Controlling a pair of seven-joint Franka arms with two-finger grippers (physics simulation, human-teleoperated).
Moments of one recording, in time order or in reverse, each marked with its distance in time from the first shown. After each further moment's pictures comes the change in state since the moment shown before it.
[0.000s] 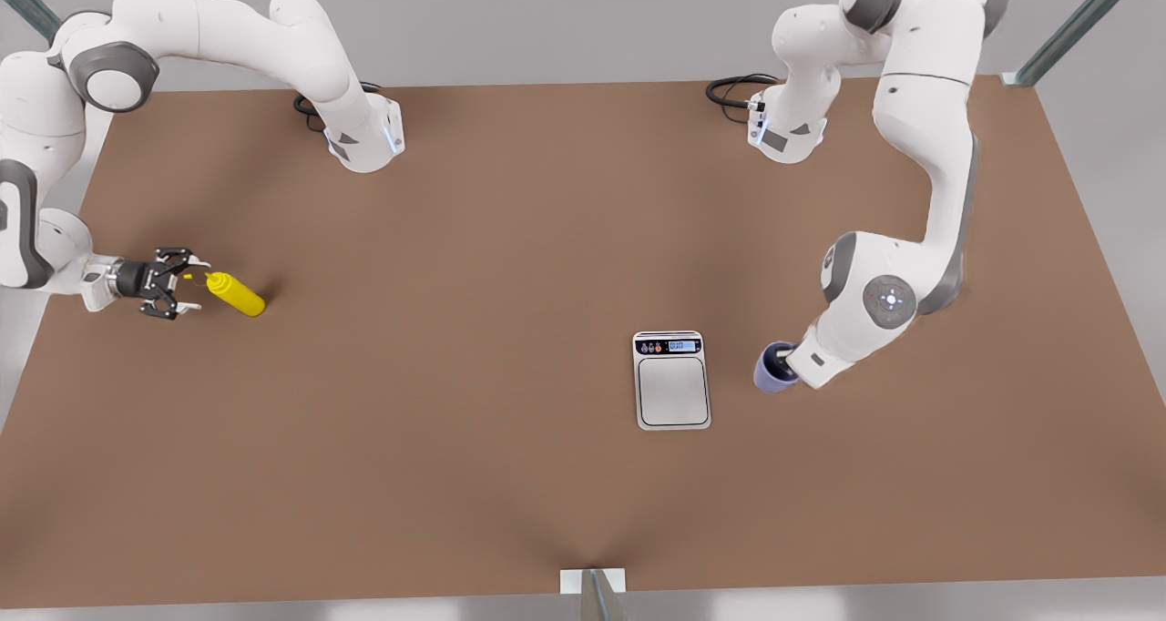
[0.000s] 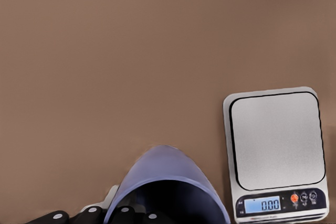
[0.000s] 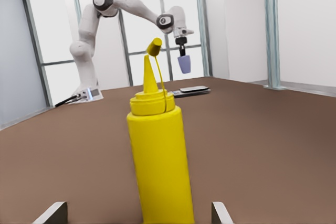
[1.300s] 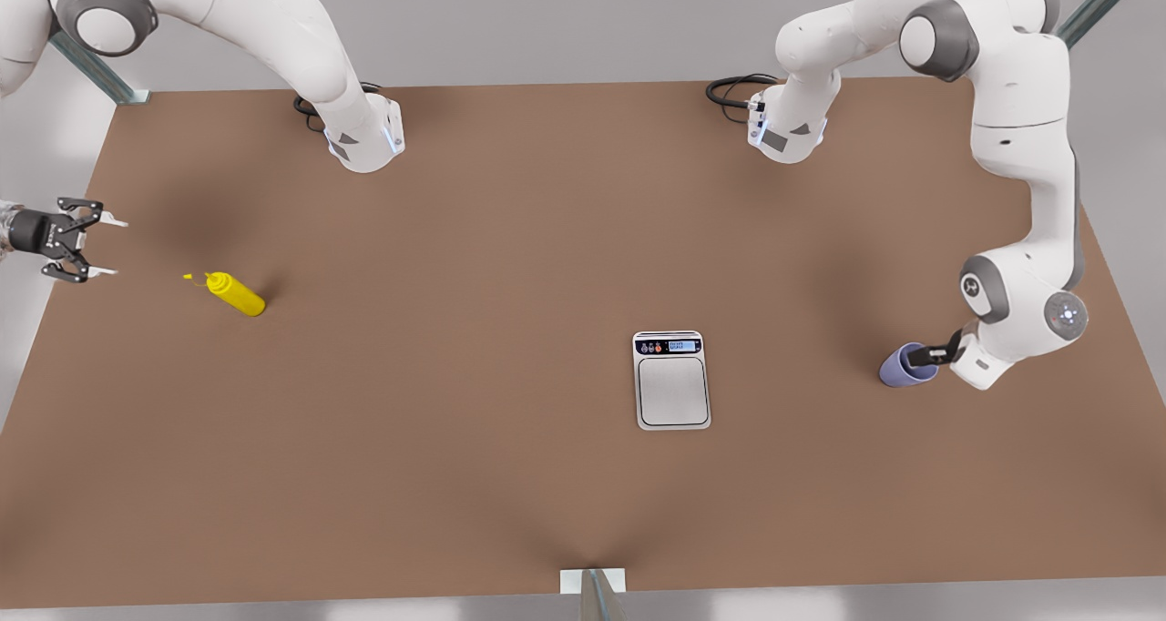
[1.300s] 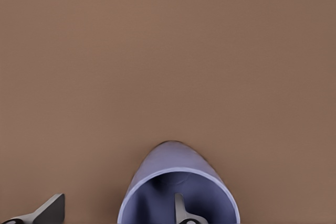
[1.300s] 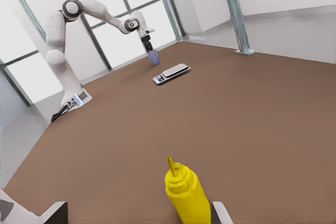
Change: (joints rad) left arm 0.386 0.121 0.164 -0.052 -0.062 0.089 0.392; right arm -0.060 -0.276 0.002 0.022 0.032 -0.098 0.384
